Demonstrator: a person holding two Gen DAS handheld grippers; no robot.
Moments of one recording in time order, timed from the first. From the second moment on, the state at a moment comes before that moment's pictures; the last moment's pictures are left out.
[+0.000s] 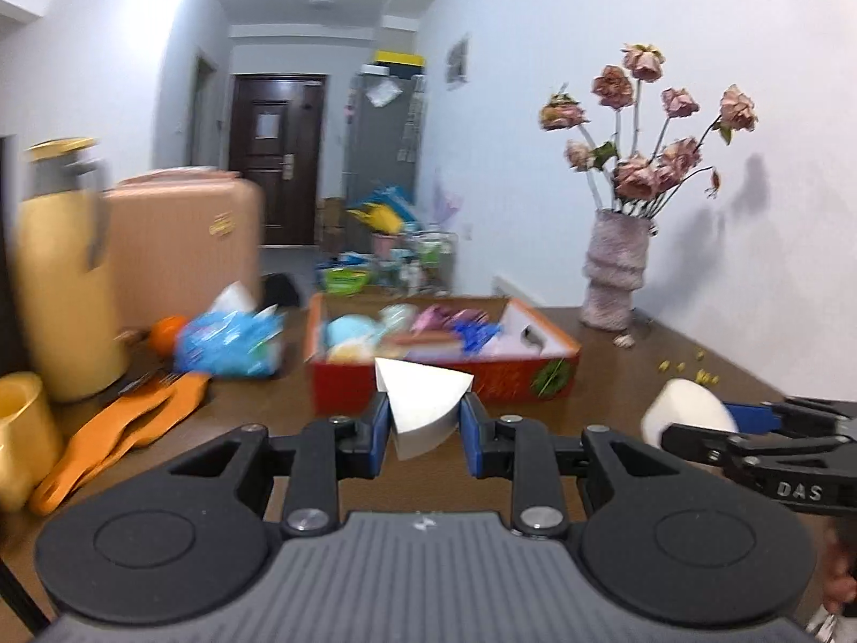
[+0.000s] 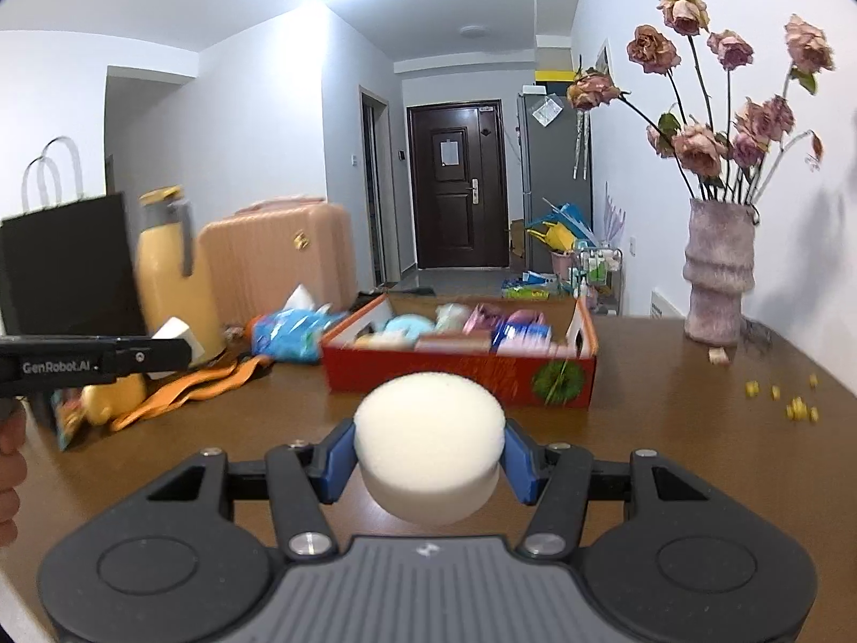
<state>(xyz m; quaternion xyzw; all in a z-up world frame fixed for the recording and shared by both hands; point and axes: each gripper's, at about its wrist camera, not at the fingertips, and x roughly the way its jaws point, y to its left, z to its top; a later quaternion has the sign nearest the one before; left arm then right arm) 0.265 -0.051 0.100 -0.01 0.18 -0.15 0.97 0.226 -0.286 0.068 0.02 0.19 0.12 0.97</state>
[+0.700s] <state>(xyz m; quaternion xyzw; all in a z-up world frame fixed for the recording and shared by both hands) 0.633 -0.205 0.041 -0.04 0.35 -0.20 0.91 0.668 -0.377 0.056 0.08 0.32 0.10 0.94</state>
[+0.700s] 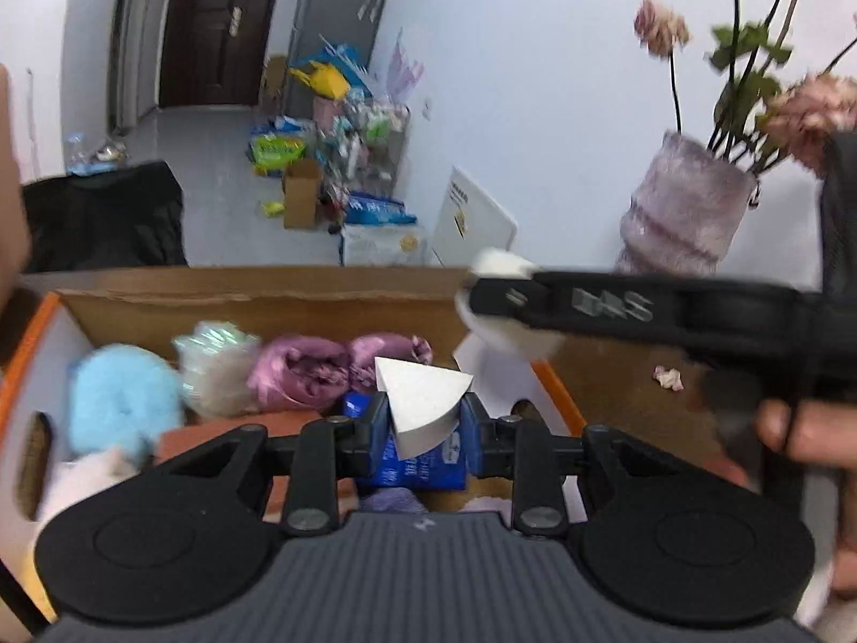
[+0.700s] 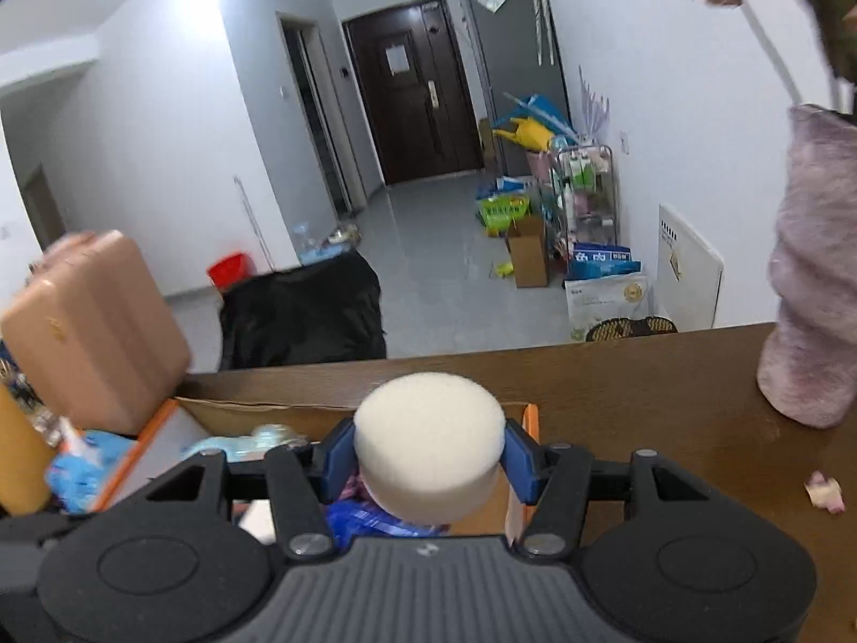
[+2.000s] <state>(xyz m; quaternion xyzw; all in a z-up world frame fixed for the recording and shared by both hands) 0.429 -0.042 0.122 0.03 0.16 -0.02 0.99 0.427 -0.352 0.118 0.02 0.22 0.04 0.97</state>
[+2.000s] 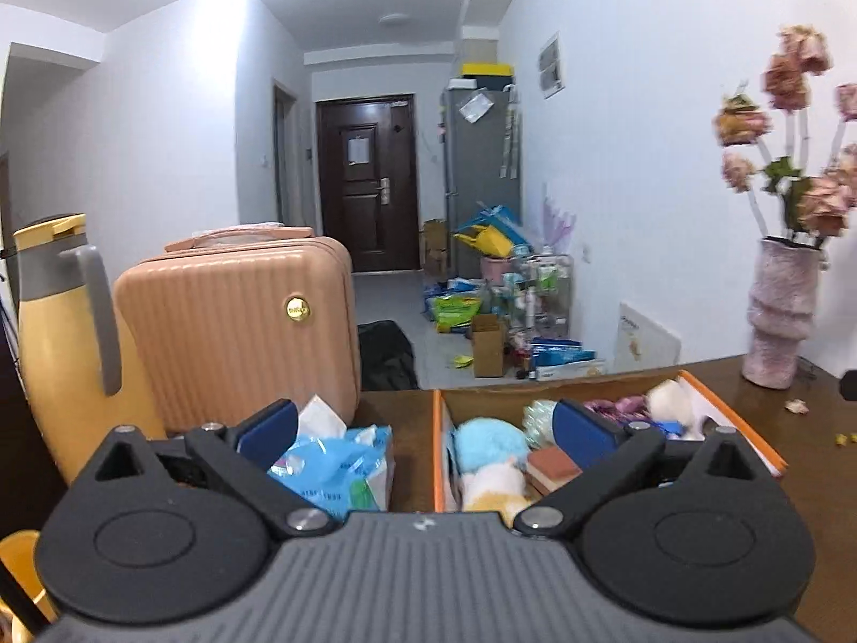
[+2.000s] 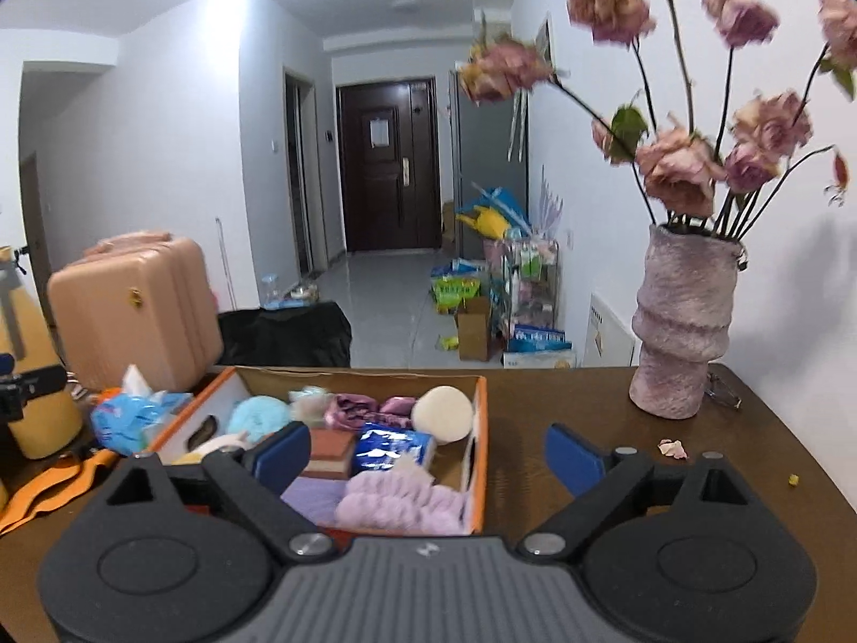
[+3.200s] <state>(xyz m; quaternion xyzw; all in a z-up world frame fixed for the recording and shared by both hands) 0.014 0.023 0.011 0.04 0.12 0.05 0.99 -0.008 -0.214 -0.001 -0.01 0.11 0.07 0.99</state>
